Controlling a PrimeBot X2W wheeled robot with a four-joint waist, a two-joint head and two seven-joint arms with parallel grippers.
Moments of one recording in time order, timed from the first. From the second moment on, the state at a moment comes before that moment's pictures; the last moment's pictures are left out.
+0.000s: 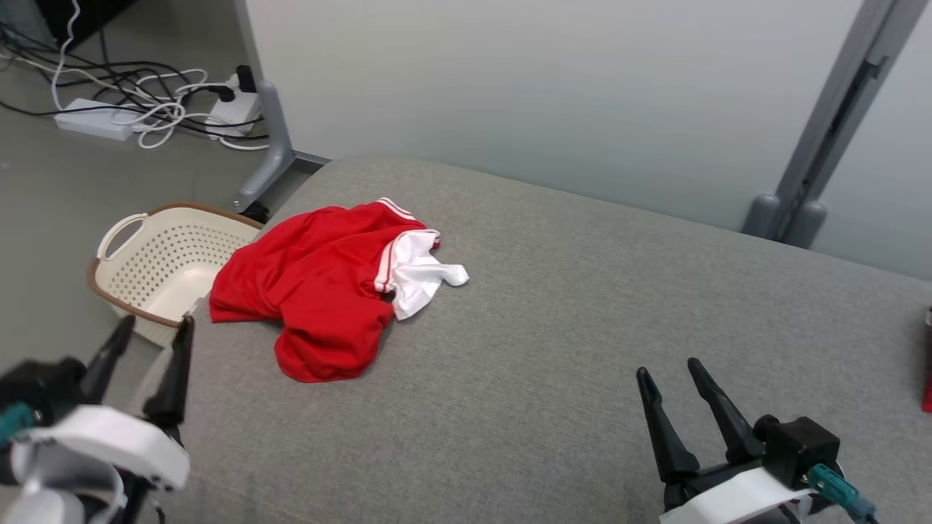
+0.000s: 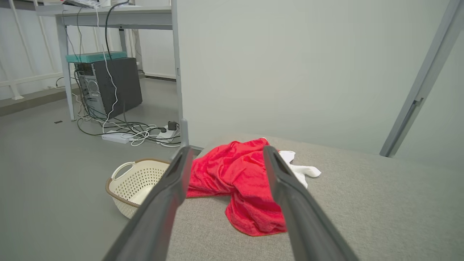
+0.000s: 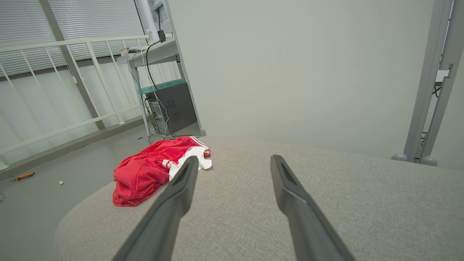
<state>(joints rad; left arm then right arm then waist) -0.06 0.27 0.03 0.16 -0.38 -0.13 -0.05 -0.04 -0.05 0.22 0.23 0.30 0.13 -0.26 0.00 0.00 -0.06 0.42</state>
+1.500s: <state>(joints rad) -0.48 0.71 -0.24 0.82 -1.12 -0.13 0.72 -0.25 -0.05 0.39 0.08 0.29 0.13 -0.26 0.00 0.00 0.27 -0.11</state>
